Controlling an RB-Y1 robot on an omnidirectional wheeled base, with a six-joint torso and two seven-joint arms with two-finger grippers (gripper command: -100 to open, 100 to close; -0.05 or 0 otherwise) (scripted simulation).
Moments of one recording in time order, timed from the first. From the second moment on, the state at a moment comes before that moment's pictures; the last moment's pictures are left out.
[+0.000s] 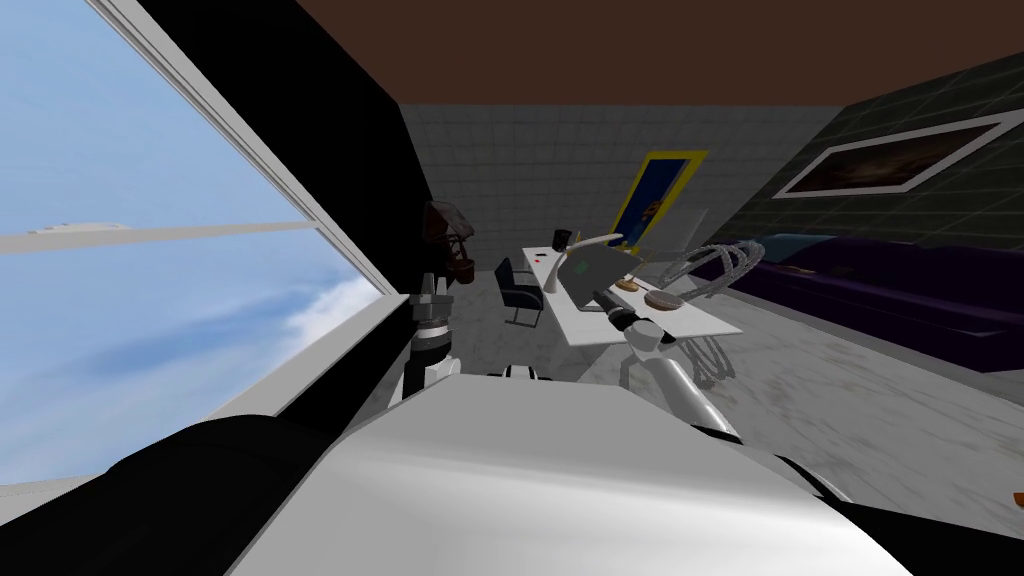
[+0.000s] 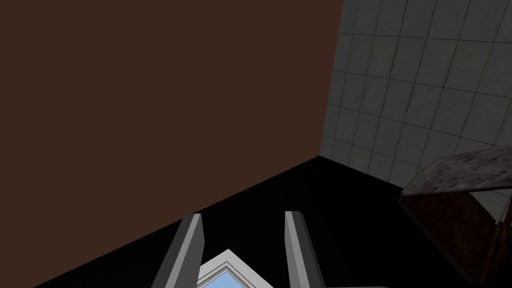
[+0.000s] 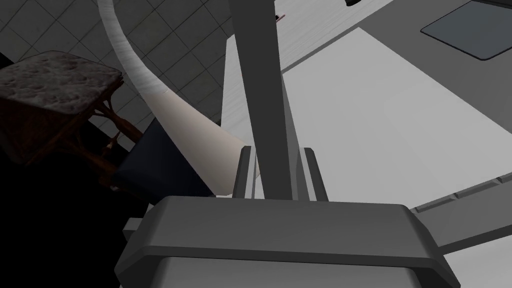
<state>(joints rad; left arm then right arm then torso) 0.53 -0.01 -0.05 -2.37 -0.01 -0.50 0.10 -0.08 -0.54 -0.20 -1.42 -1.69 0.25 -1.02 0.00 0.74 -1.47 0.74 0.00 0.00</state>
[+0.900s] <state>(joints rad) 0.53 -0.01 -0.05 -2.37 -0.01 -0.50 0.10 -0.02 -0.66 -0.21 -1.41 -1.89 0.31 -1.24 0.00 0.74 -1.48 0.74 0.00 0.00</state>
